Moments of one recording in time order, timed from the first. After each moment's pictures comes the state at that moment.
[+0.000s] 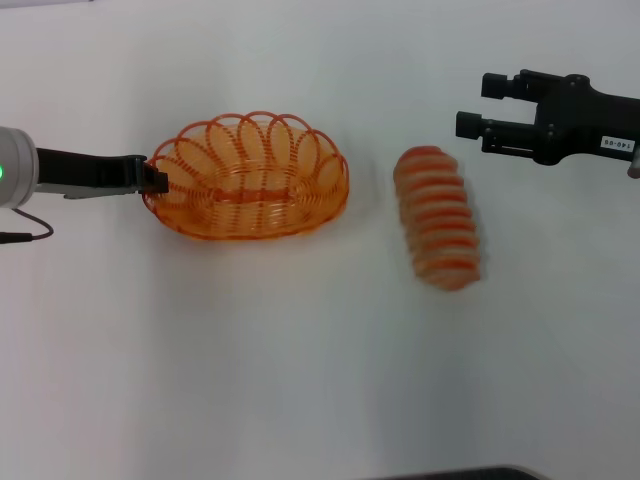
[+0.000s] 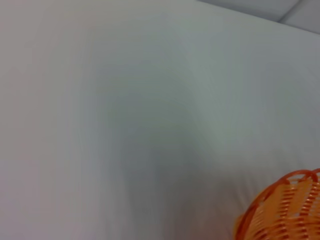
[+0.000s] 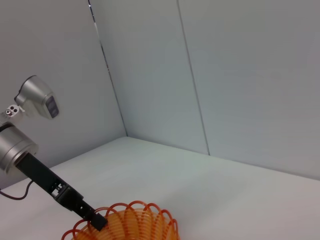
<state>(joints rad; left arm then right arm) -0.51 -2.17 0.99 1.07 2.45 1.28 -2.62 0.45 2.08 -0.51 -0.71 -2.00 -1.57 1.36</state>
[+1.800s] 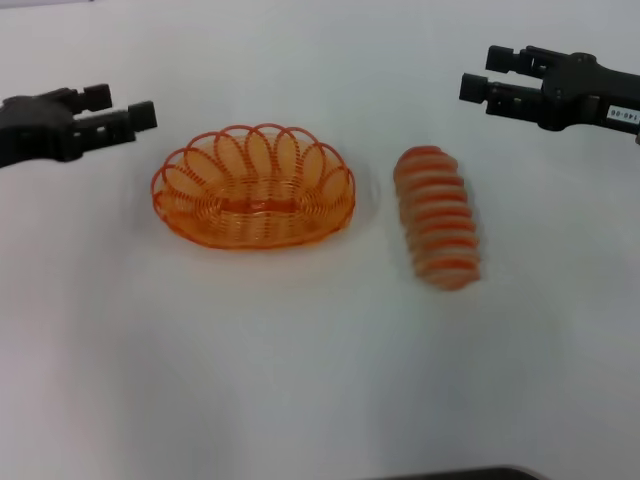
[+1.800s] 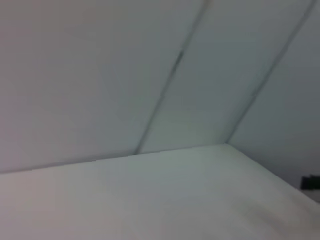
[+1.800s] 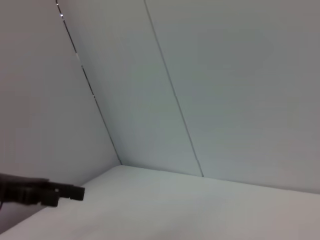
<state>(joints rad) -0.39 -2.16 0.68 1.06 1.99 1.52 -1.87 0.46 2.08 -0.51 -0.71 -1.94 -1.56 1.48</state>
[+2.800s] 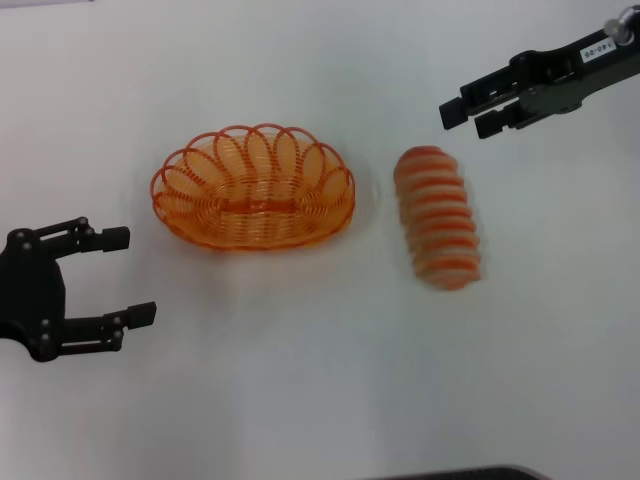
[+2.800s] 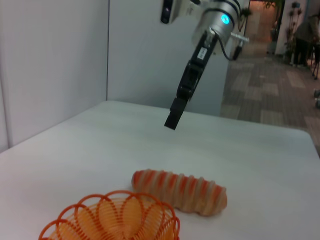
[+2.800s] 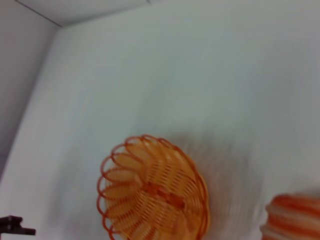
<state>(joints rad) -0.30 -2.14 0.55 0.99 2.14 1.92 -1.19 0.78 1.95 -0.68 -0.84 -2.42 -1.74 2.58</state>
